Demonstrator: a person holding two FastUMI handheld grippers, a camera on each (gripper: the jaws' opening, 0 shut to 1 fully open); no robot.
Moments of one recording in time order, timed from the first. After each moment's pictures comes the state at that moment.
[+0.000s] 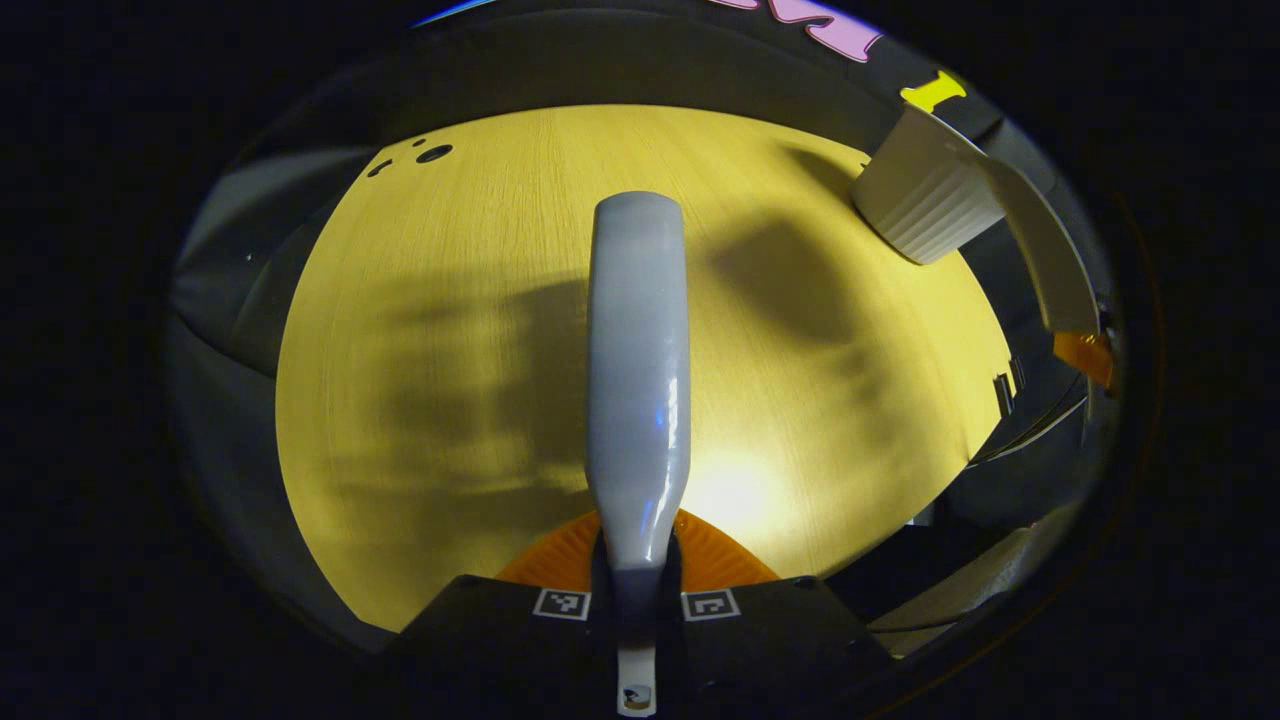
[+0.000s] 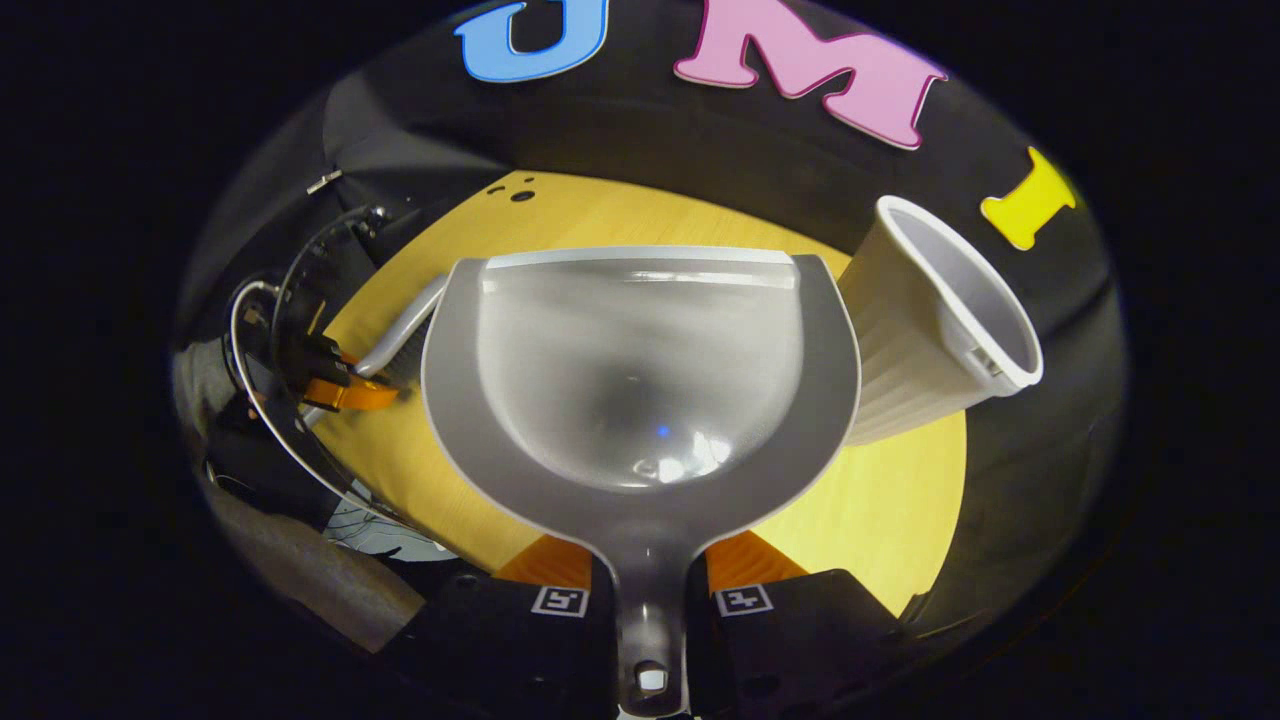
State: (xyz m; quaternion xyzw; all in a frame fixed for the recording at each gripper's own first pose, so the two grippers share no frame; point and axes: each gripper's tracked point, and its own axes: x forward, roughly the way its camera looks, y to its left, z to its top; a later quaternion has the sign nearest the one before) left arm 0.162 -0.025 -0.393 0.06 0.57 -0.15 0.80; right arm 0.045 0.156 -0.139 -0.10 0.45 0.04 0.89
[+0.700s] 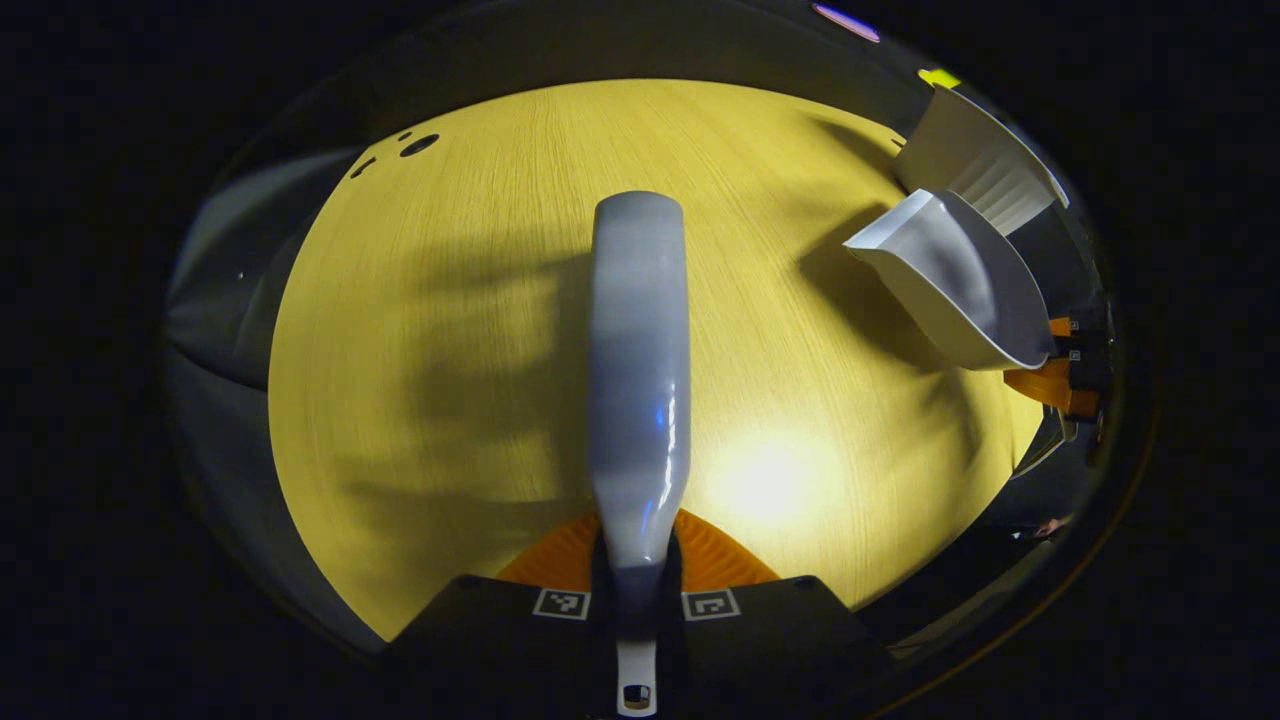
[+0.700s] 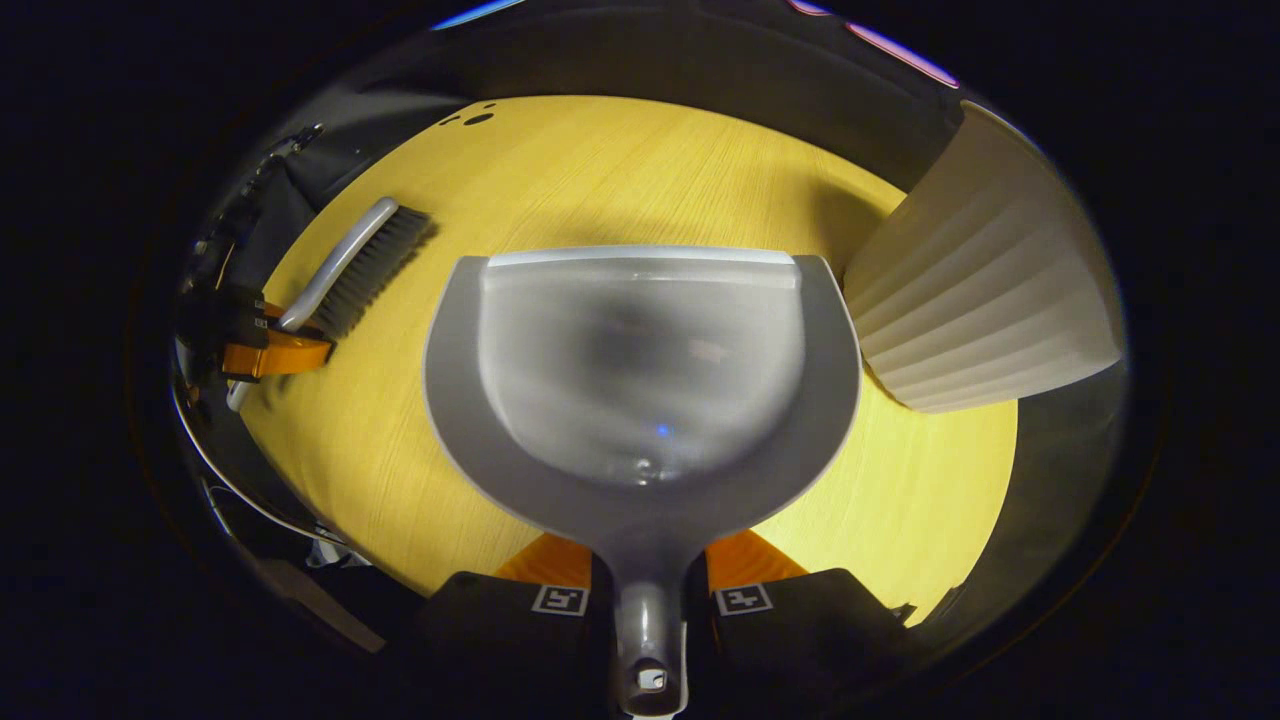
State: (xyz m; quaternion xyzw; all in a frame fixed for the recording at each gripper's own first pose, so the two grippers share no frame) left arm 0.160 -0.025 -0.397 0.11 0.60 -0.13 0.79; right arm 0.080 0.133 -0.247 -0.09 0.52 0.01 0.85
